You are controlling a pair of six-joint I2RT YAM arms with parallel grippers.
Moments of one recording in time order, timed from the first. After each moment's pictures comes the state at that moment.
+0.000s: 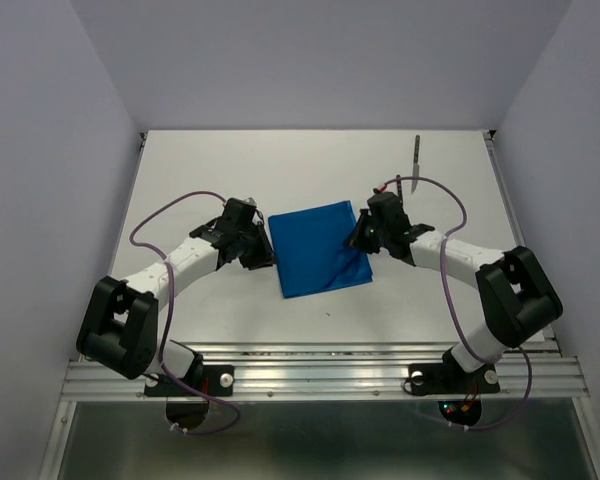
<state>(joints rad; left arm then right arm) -0.46 1.39 0.84 -0.40 0.16 -0.76 0.51 1.55 0.85 -0.06 -0.08 0.78</state>
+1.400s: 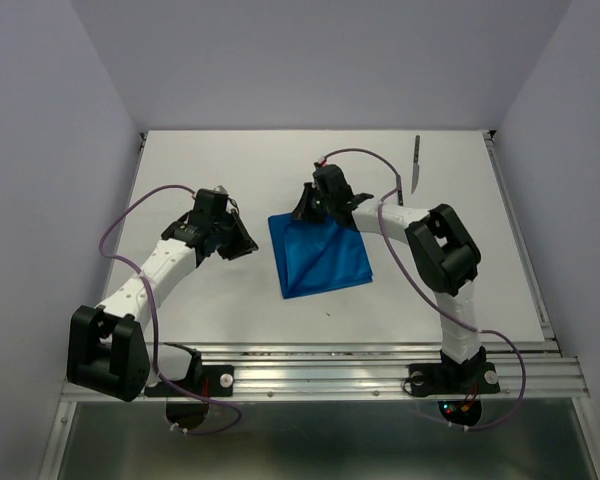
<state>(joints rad) -0.32 1.26 0.88 -0.53 0.14 -0.75 0.62 2.10 1.46 0.01 -0.19 0.76</state>
